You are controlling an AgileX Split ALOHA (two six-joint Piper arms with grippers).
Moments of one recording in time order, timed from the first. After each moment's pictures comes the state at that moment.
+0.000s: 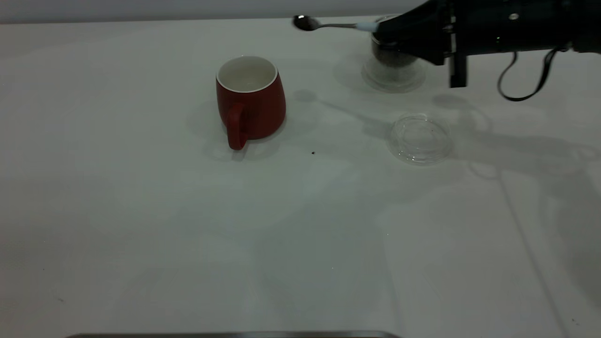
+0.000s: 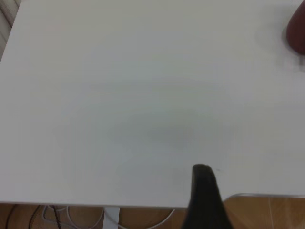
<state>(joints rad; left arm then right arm) 0.05 -0.02 -0.49 0.01 1.13 0.01 0.09 2.43 -1.25 1.75 1.14 -1.14</state>
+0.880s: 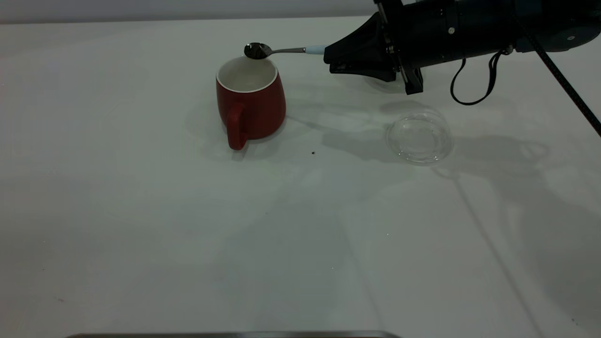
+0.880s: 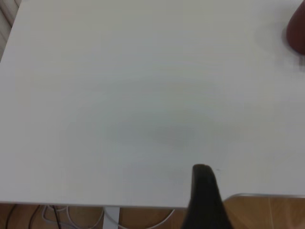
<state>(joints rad) 0.05 -0.02 -0.49 0.01 1.13 0.01 0.23 2.43 -1.29 1.76 0.99 -1.25</state>
